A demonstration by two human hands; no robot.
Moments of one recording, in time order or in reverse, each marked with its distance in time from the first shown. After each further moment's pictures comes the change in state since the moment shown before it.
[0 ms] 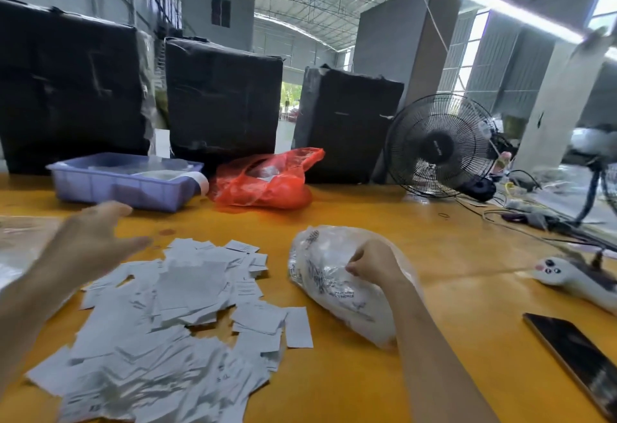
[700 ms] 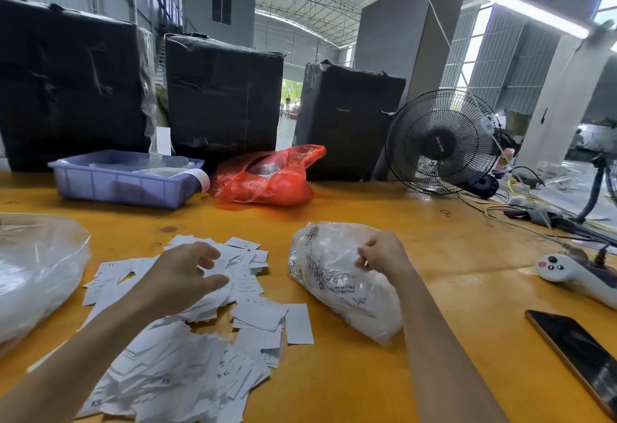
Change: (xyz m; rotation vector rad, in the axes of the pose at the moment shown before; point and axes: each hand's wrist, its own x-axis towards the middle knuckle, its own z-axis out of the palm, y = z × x) left_hand -0.038 0.038 0.063 -0.174 -0.239 0.223; right_hand 0.011 0.011 -0.008 0.291 0.052 0.117
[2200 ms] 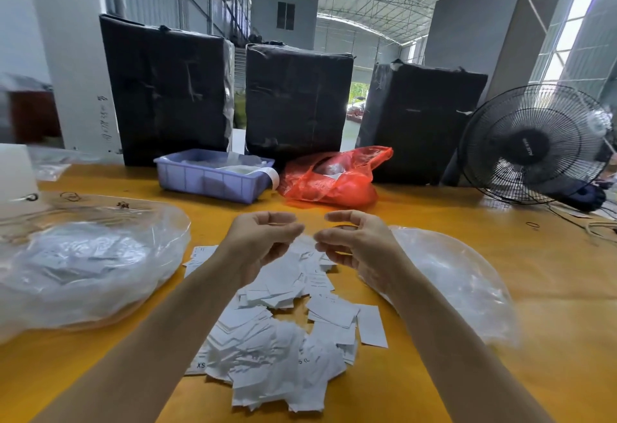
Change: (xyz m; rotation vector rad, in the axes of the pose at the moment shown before) left_hand -0.006 0.034 -0.032 -1.020 0.063 -0.313; right_hand -0.093 -0.118 0.053 0.789 -0.529 -0.199
